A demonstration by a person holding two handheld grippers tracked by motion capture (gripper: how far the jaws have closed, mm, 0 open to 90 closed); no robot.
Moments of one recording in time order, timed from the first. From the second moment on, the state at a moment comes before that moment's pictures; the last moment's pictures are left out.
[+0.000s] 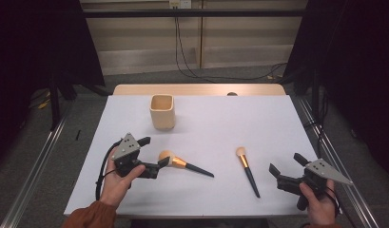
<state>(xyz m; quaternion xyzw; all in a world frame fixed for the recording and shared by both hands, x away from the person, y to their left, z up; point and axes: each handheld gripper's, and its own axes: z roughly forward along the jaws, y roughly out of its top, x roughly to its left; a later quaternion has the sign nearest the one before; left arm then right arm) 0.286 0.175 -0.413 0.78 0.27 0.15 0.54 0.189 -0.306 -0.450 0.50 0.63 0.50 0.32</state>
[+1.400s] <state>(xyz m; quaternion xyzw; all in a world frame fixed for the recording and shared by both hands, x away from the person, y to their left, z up) 0.341 0.125 -0.401 0.92 0.16 0.06 0.36 0.187 -0.303 -0.450 0.49 0.64 0.50 0.31</state>
